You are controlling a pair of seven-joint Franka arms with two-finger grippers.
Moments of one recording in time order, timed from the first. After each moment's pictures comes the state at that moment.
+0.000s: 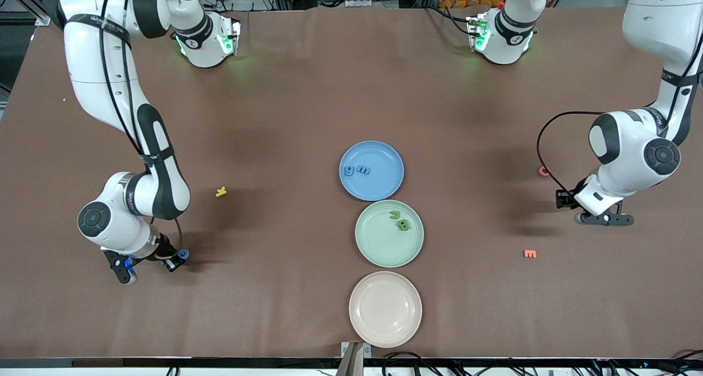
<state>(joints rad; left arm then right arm) 0.07 0.43 0.02 -2.01 0.02 2.47 0.13 0.19 0.84 -0.22 -1.52 0.26 2.44 0.72</state>
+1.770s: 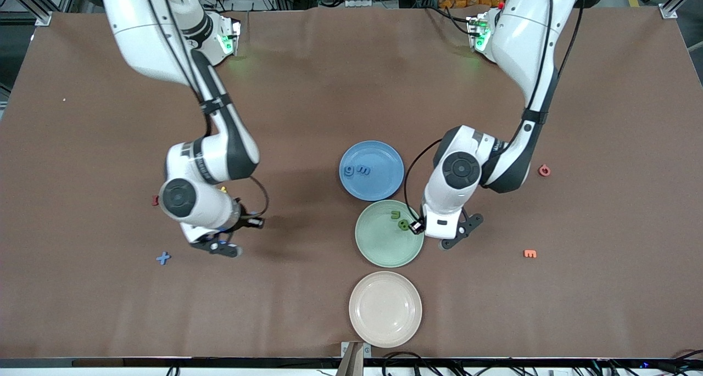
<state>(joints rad) -0.50 0.72 0.00 -1.50 0.02 2.32 -1.16 0.49 0.68 -0.18 -1.51 0.25 2.12 0.43</state>
